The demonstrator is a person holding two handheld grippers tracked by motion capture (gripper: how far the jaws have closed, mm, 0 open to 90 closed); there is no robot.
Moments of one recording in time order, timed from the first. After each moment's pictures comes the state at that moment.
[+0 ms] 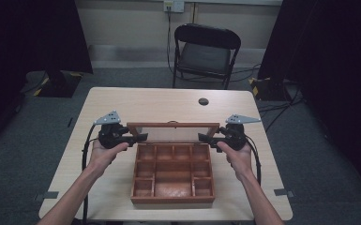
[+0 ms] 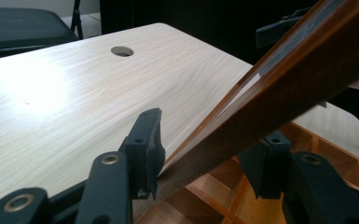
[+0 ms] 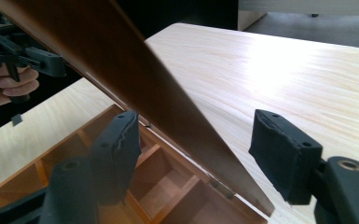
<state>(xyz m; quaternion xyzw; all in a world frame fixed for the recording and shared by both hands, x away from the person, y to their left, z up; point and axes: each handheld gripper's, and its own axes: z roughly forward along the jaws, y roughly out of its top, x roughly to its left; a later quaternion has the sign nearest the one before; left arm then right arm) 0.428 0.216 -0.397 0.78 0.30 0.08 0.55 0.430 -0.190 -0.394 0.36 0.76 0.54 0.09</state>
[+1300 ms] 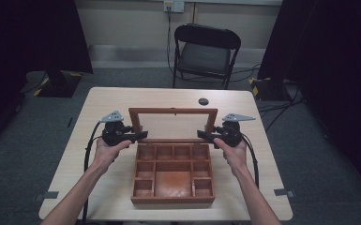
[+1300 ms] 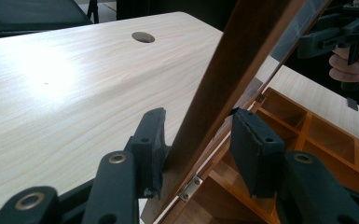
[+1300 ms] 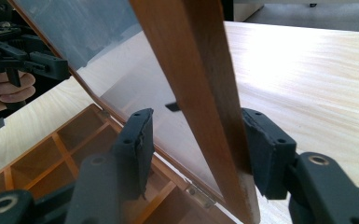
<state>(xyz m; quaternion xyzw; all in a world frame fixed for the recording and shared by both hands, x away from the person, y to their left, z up) 0.450 0.218 -0.422 0.77 0.33 0.08 0.53 0.454 -0.188 -0.417 0.37 0.75 0.54 0.08</state>
